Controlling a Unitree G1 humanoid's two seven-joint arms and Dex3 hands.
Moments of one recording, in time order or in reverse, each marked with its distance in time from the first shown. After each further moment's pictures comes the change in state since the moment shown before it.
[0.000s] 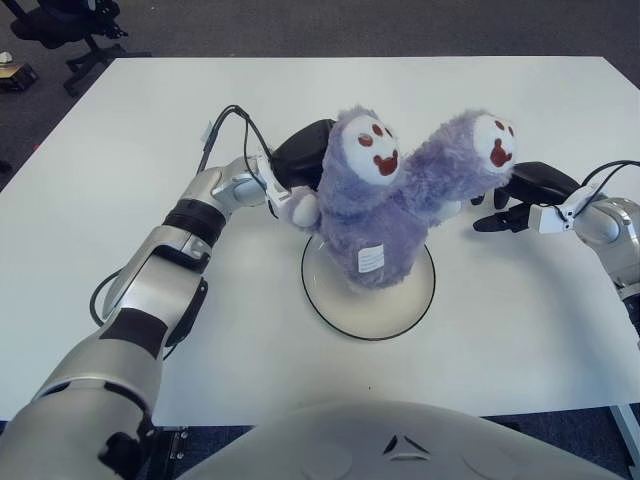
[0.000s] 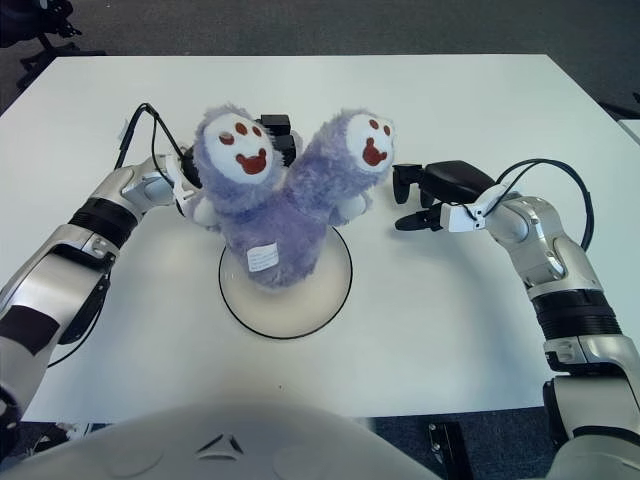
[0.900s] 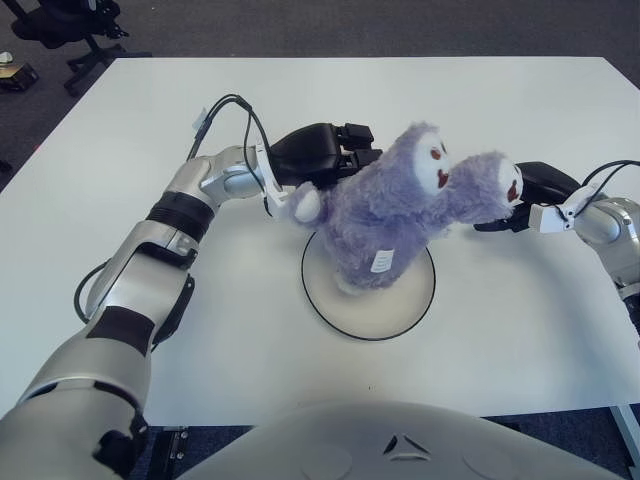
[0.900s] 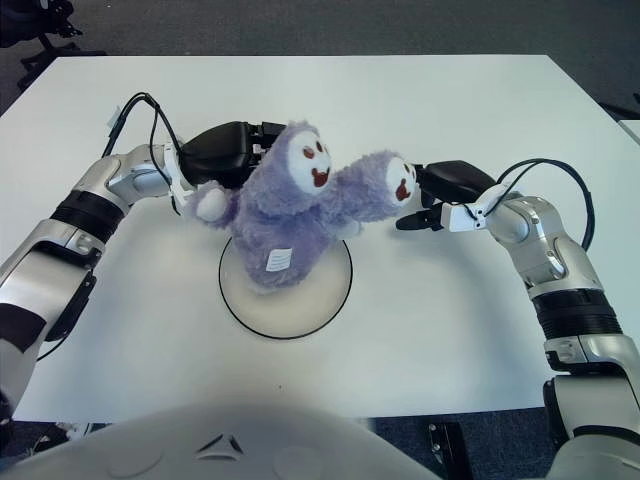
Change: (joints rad) left arm -0.027 0.054 -0.021 -0.016 -0.083 -0.002 -0.200; right arm -0.002 -0.003 0.000 0.004 0.003 0.000 0.003
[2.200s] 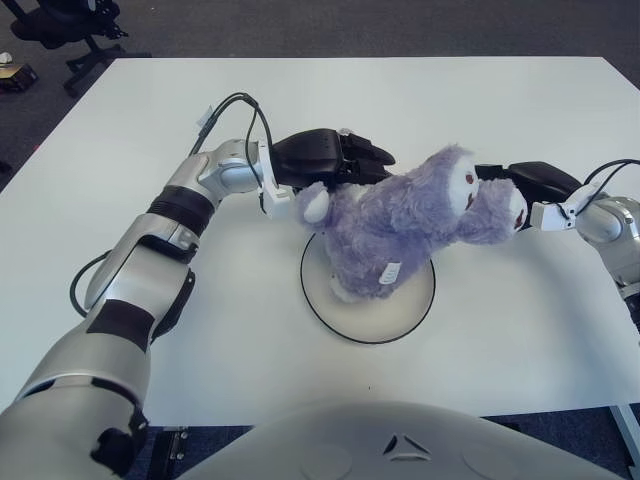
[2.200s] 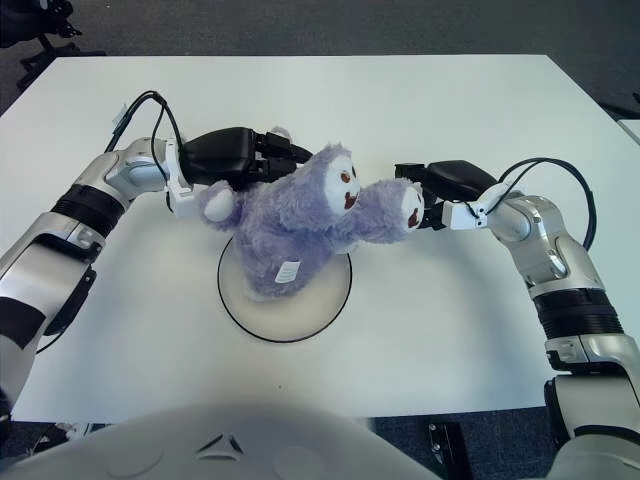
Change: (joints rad) left arm -0.038 -0.001 -0.050 0.062 -0.238 -0.059 -0.272; right arm -0.001 -0.003 0.000 -0.010 0.013 0.027 0.016
